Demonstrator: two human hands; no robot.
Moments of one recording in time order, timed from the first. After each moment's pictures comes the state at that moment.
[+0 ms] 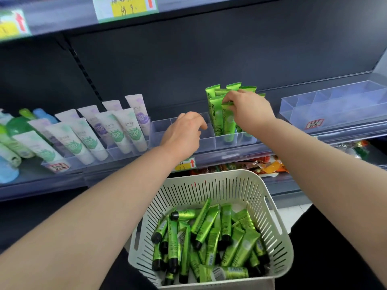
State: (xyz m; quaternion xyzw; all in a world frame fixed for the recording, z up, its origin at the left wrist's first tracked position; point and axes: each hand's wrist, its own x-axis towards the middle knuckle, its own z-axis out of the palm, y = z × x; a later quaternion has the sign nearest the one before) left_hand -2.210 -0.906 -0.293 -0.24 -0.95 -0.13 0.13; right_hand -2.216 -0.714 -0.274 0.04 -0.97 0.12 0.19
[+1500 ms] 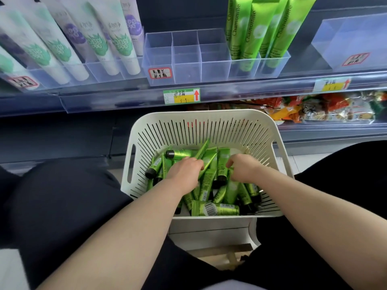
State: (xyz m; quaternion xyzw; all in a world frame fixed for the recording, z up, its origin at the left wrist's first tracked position) left_hand -2.089 -0.944 -0.512 -0.22 -0.95 -0.10 -0.18; right_hand -2.090 -0.758 -0.482 -0.02 -0.94 0.12 -0.33
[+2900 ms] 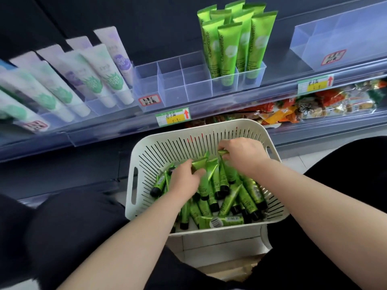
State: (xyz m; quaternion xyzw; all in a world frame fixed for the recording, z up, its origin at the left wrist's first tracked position) left_hand -2.094 -0.926 -0.483 0.03 -0.93 -0.34 -0.16; right_hand -2.104 -0.748 -0.431 0.06 -0.99 0.12 -0.09
